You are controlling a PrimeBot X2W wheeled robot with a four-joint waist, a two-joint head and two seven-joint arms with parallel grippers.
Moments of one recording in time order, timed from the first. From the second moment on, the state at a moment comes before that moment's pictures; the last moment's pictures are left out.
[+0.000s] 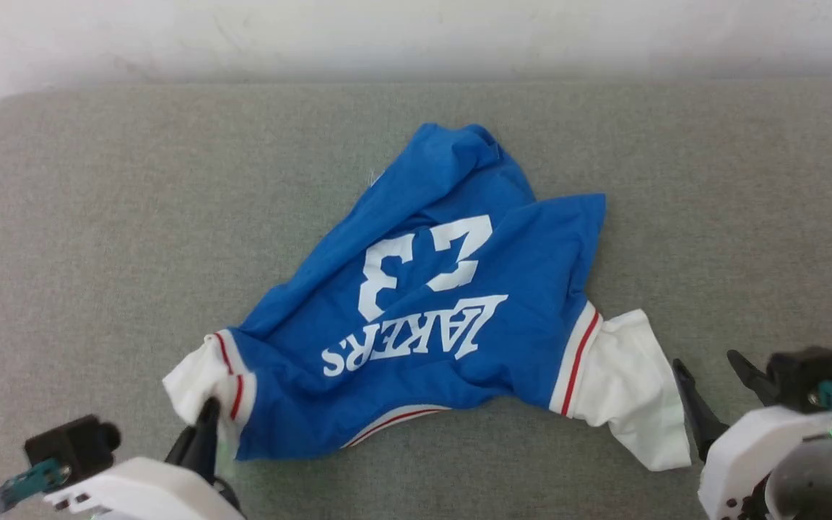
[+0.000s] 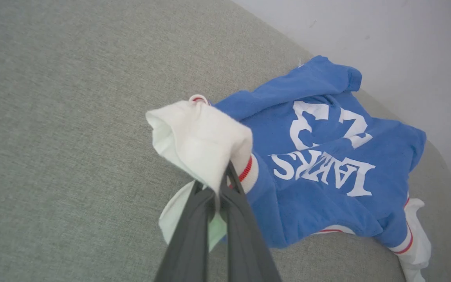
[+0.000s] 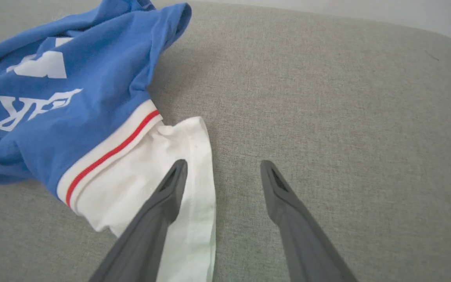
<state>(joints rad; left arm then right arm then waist) 0.23 0.35 -0.16 -0.44 -0.75 0.43 0.27 0.11 -0.09 -0.05 -0.24 0.12 0.13 0.41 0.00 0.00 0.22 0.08</state>
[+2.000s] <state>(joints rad) -1.06 0.42 -0.28 0.08 -0.75 0.38 0.73 -1.07 -0.17 -0.05 0.03 0.22 0.13 0.63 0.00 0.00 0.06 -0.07</state>
